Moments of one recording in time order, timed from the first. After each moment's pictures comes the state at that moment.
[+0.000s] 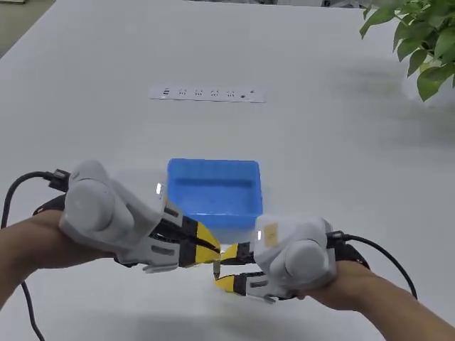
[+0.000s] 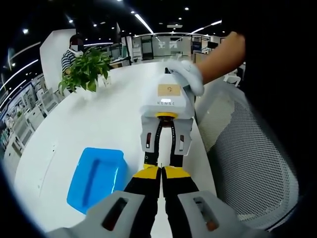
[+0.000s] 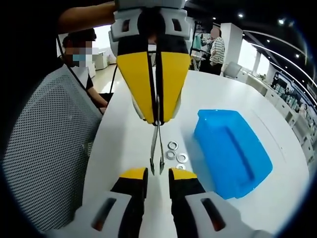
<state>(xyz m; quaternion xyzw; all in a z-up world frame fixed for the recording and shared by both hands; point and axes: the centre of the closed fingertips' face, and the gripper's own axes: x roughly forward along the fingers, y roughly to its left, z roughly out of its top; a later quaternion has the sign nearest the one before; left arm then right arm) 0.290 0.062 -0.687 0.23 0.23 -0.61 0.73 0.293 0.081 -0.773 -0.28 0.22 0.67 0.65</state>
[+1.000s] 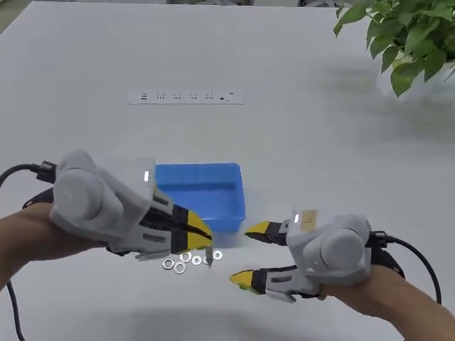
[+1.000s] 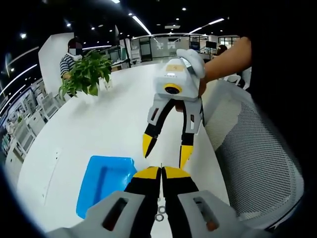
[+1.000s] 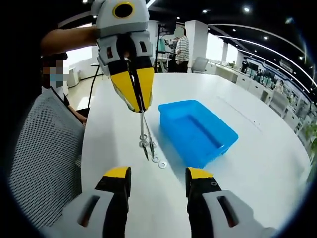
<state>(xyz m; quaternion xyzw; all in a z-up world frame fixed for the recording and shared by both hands) 0.316 0.053 -0.684 0.24 0.21 -0.61 0.72 0.326 0.028 -0.750 -0.22 0.24 0.58 0.75</state>
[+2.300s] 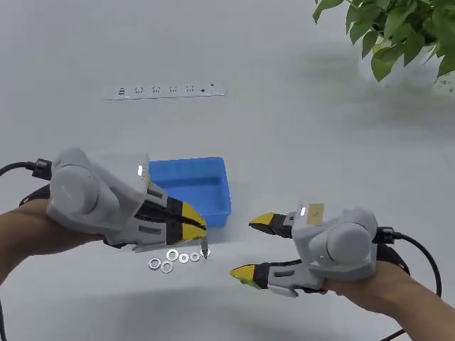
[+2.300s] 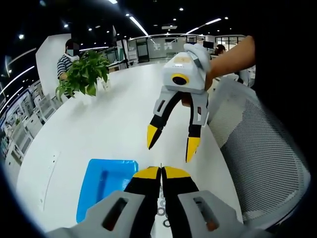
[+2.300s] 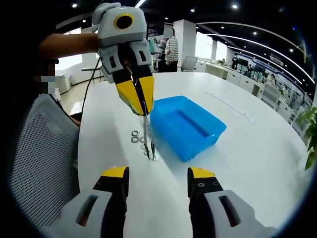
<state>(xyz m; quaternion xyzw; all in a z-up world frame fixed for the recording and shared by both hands) 0.332 0.047 -0.697 0.24 0.21 -0.62 0.72 0.333 0.014 -0.751 -0.20 0.25 0.55 0.77</state>
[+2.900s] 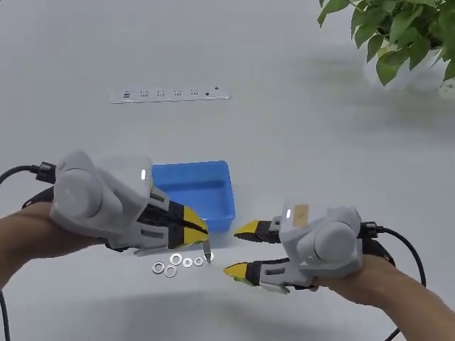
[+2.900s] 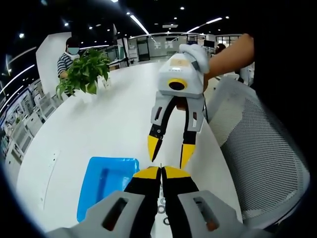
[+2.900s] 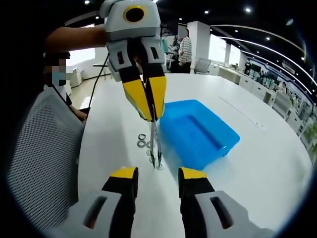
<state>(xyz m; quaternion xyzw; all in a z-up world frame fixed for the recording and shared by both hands) 0.333 0.051 -0.697 0.25 0.21 -0.62 0.72 0.333 0.039 -0.756 -0.22 0.23 0.60 0.73</state>
